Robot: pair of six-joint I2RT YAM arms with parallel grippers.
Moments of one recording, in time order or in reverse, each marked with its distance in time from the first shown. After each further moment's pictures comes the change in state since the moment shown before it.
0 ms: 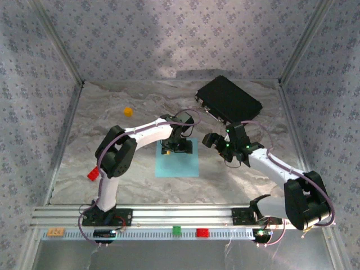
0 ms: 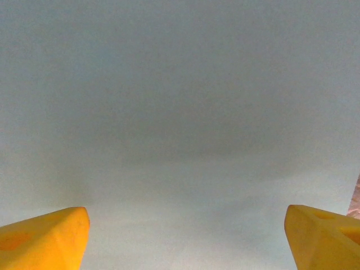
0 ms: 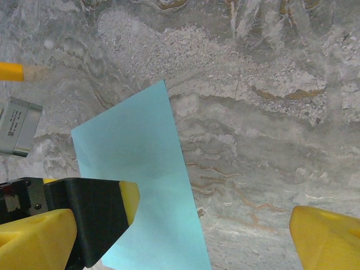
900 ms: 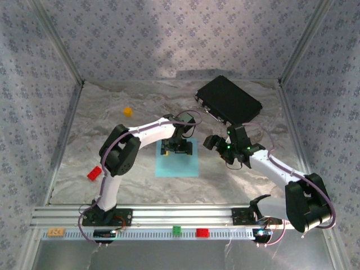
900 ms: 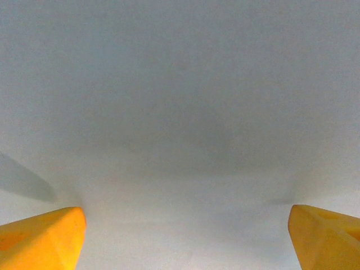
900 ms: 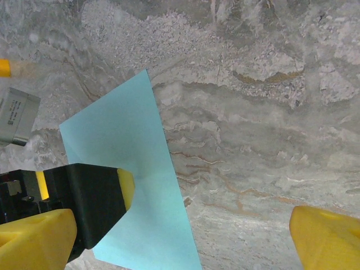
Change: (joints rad) left arm -0.007 0.049 0.052 -0.064 -0.027 0.000; right arm -0.004 -0.022 -0.019 -0.035 -0.003 0.001
